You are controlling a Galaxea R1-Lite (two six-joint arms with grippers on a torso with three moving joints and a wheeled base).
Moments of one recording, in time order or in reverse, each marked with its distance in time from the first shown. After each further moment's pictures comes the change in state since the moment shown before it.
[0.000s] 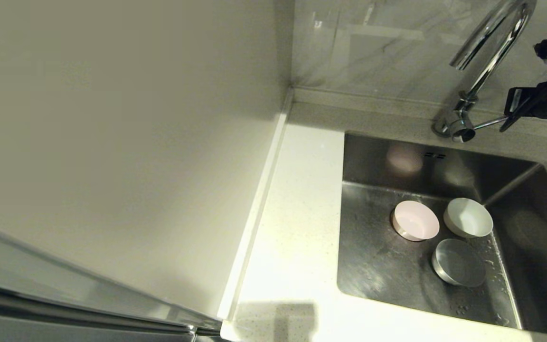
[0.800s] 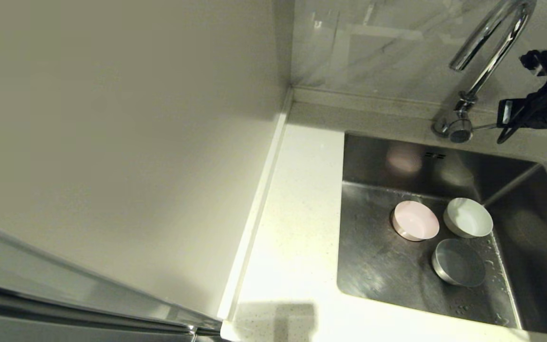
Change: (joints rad) left arm 0.001 0.000 0.000 0.000 0.000 0.000; right arm 0.040 -0.050 0.091 0.065 -0.006 -0.042
